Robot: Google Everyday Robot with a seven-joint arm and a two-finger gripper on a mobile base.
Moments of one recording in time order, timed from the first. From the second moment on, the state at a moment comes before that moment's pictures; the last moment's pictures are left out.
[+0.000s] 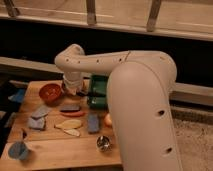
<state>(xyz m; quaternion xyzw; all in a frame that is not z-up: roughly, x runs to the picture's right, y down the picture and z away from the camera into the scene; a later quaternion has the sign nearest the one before) -0.154 -0.004 0.805 -0.27 0.04 0.34 0.90</state>
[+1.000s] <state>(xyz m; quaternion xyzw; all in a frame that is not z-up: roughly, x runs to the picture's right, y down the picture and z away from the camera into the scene) -0.167 -0.038 0.891 -0.29 0.05 0.30 0.91</state>
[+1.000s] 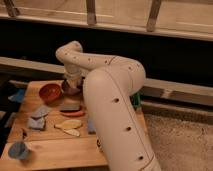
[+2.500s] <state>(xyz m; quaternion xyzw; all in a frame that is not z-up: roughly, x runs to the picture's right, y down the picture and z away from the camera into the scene) -0.203 -0.031 0.913 -0.35 -0.01 0.27 0.90</state>
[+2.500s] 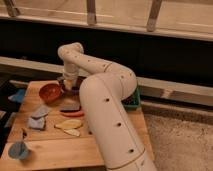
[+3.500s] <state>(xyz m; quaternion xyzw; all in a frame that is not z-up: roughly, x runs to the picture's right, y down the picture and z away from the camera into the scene) -0.137 -0.091 0.888 -0.28 0.00 0.35 0.89</state>
